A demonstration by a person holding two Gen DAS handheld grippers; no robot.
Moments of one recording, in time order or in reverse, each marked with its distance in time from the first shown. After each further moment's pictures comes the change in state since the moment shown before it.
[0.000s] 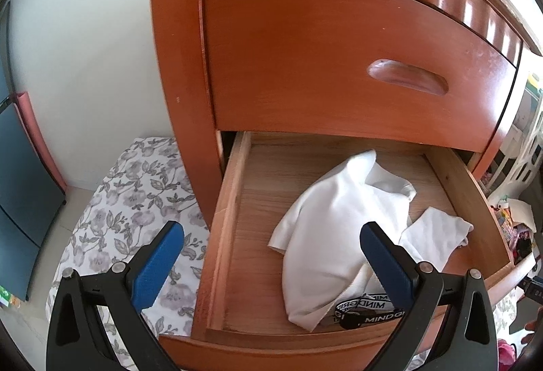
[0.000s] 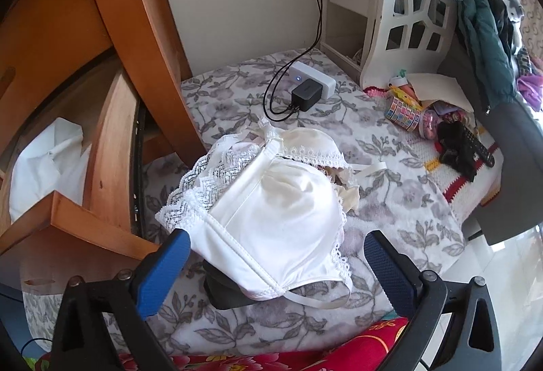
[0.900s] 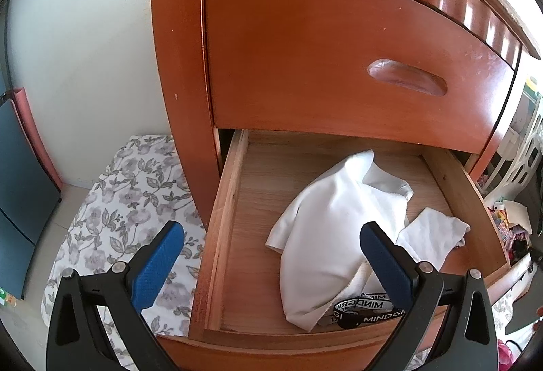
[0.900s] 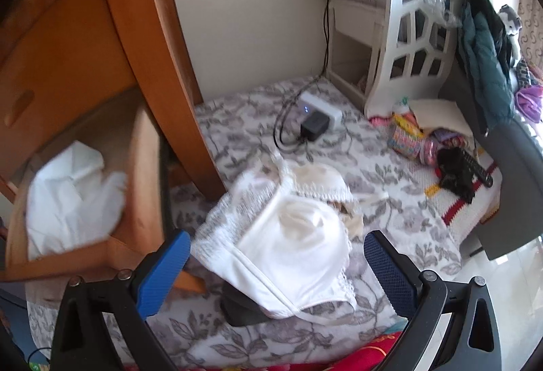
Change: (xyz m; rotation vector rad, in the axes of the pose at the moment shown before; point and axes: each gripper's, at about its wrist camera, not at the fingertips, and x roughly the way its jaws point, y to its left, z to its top) left arm 0.001 0.004 -0.001 -0.015 0.007 -0.021; right arm -0.041 0.020 0.026 -0.008 -0.122 0.027
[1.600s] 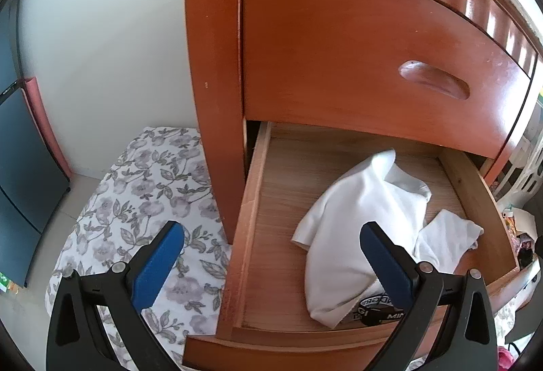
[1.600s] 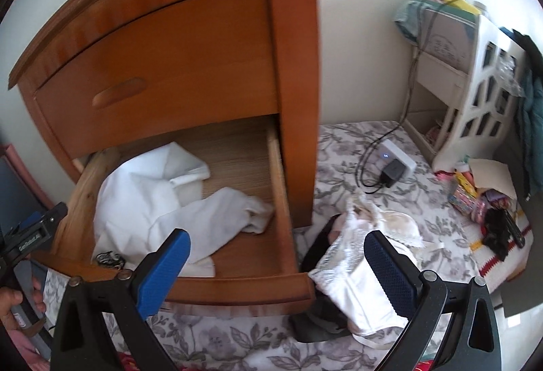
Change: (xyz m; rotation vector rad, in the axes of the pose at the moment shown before) left arm 0.005 0.017 -0.003 -0.043 0.013 0.050; right arm -0.030 0.103 0.008 -0.215 -0.059 0.203
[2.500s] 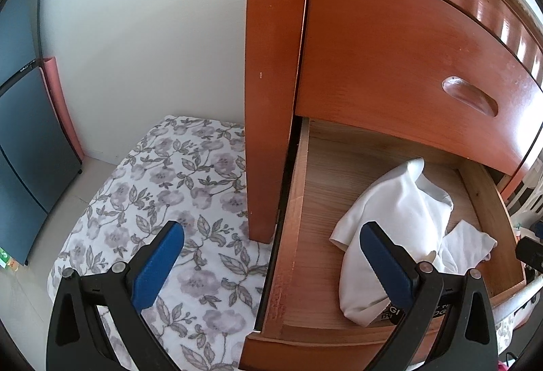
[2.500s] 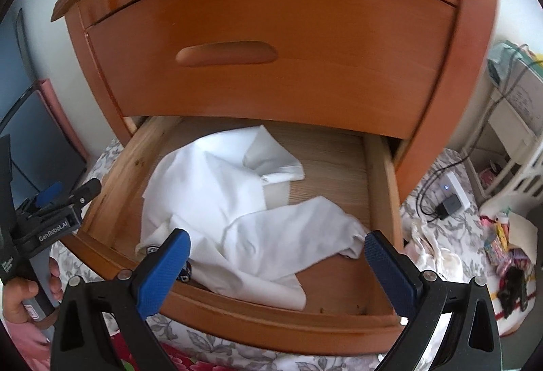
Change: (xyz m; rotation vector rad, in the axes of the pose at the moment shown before) left arm 0.003 0.031 -0.004 -0.086 0.003 0.053; right arm 0.032 0.099 0.026 -0.235 0.107 0.145
